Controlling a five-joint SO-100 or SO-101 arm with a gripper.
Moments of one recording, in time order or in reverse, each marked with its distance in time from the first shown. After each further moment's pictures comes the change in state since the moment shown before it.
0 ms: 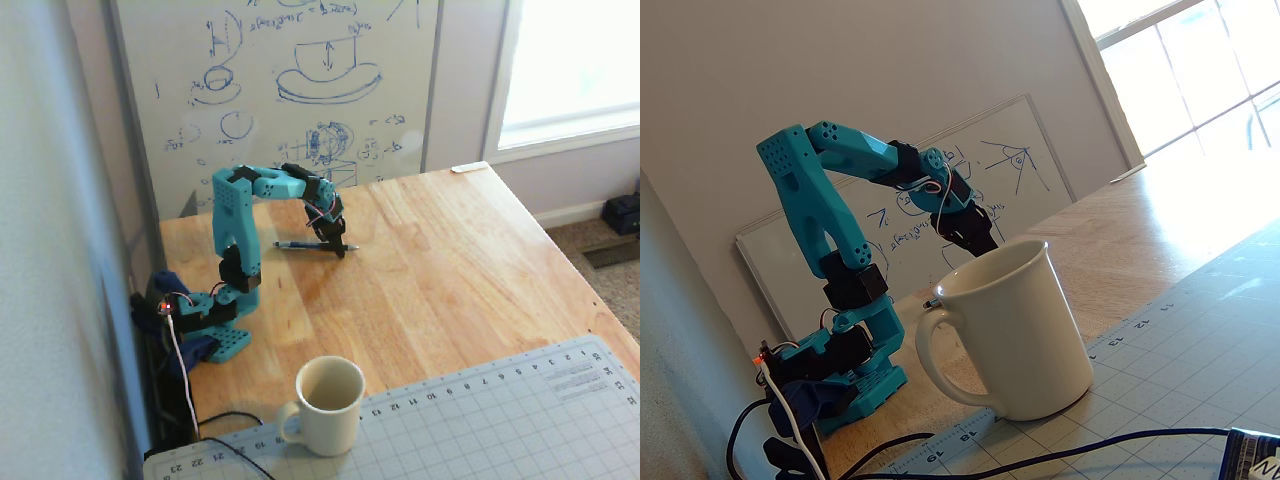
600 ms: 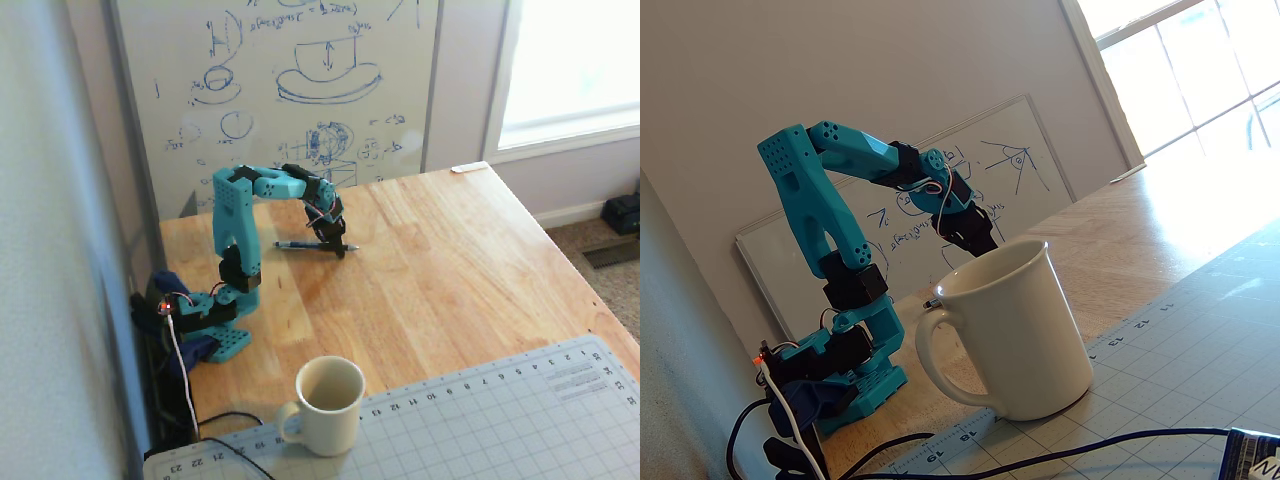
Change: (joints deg) arm 0.1 -0.3 0.0 0.0 0.0
